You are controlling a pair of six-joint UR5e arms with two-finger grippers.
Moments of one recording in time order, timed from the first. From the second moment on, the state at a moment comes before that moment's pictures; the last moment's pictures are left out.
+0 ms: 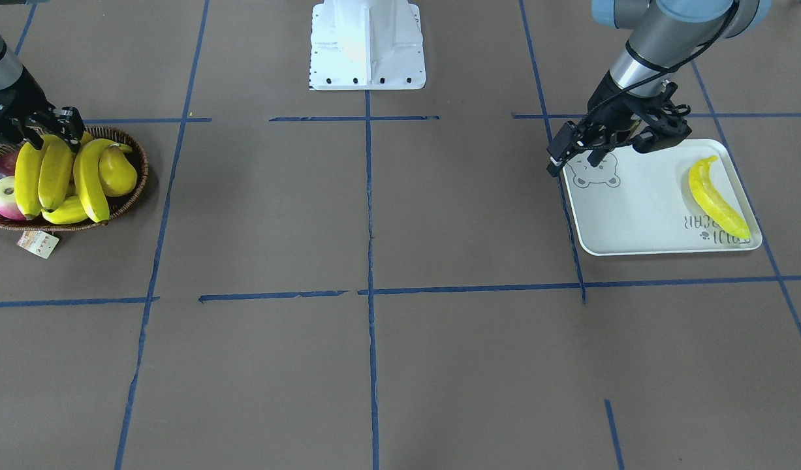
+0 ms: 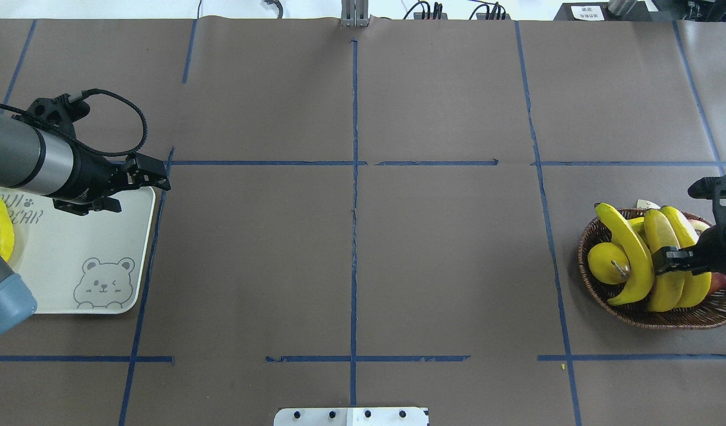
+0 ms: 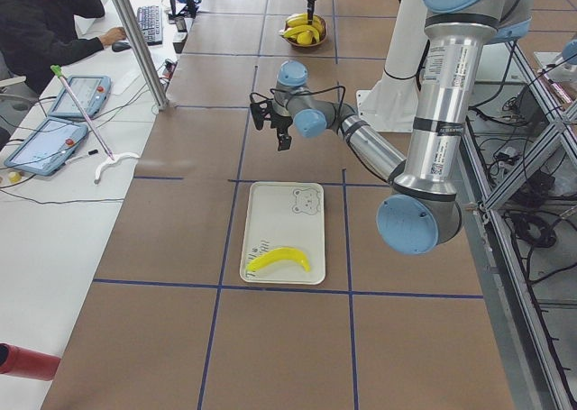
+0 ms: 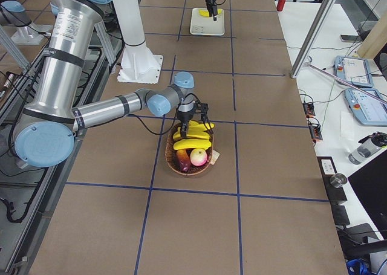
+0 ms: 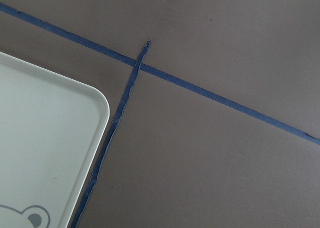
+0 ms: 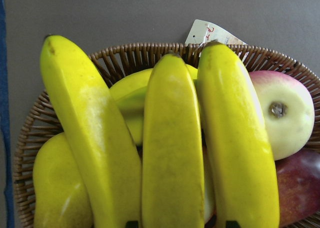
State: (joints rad) left arm -0.80 -1.71 -2.03 -1.88 -2.02 -1.45; right arm 0.80 -1.87 2.10 -1.31 2.02 0.93
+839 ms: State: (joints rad) left arm -0.80 -1.71 -2.03 -1.88 -2.02 -1.45; right arm 0.82 -1.87 2.11 -1.31 2.04 0.93
